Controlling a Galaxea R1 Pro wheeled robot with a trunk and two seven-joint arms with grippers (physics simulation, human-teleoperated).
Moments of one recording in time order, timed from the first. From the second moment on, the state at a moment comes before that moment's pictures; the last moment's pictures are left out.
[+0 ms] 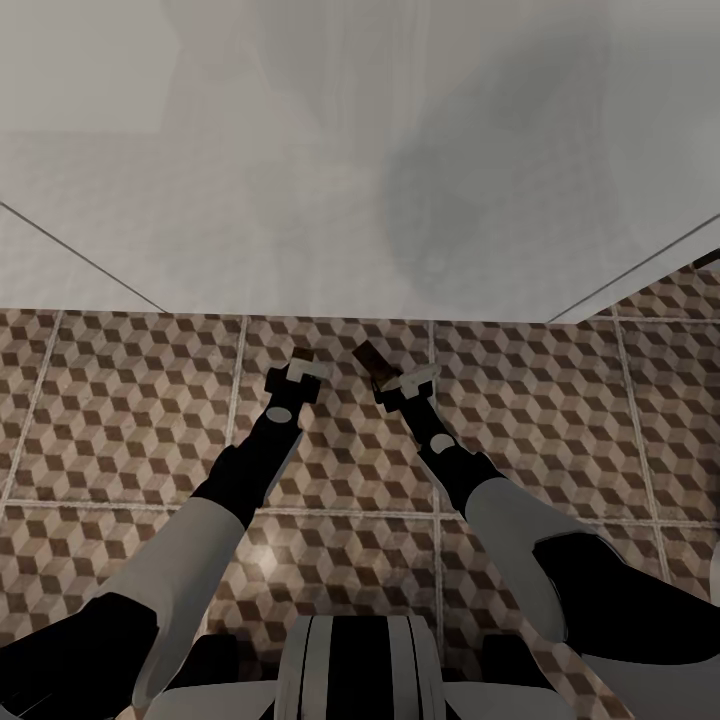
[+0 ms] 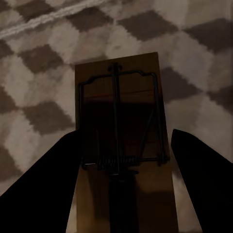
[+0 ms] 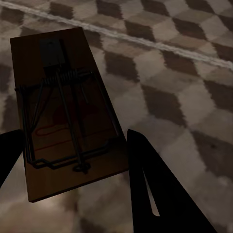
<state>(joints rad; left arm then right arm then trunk) -0.99 -0.13 -0.27 -0.81 -0.17 0.21 0.24 -1.14 0.17 0.14 -0.25 0.28 -0.53 -0.06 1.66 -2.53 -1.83</state>
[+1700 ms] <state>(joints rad) -0.99 -0.13 -0.27 -0.82 -0.18 0.12 0.24 -1.14 0.17 0.13 -0.26 0.28 -0.35 -0.09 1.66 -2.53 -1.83</state>
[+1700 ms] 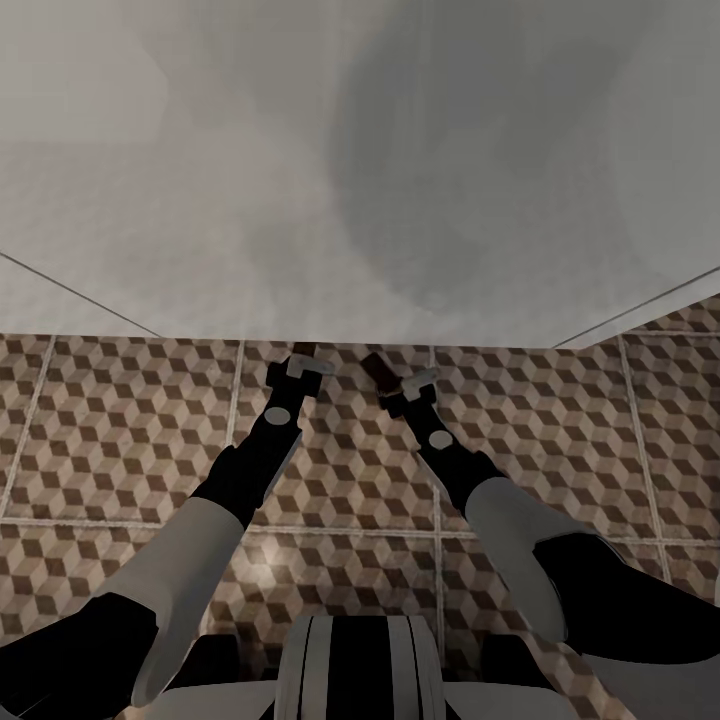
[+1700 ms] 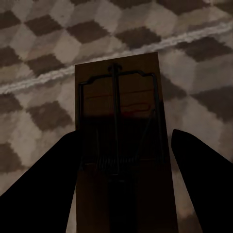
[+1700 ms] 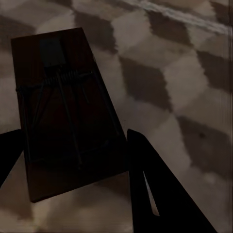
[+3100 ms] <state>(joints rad) -0.99 -0.13 -0.27 -0.79 -0.18 0.12 0.24 -1.14 0.17 0.13 -0.38 0.28 -0.23 -0.10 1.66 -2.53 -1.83</state>
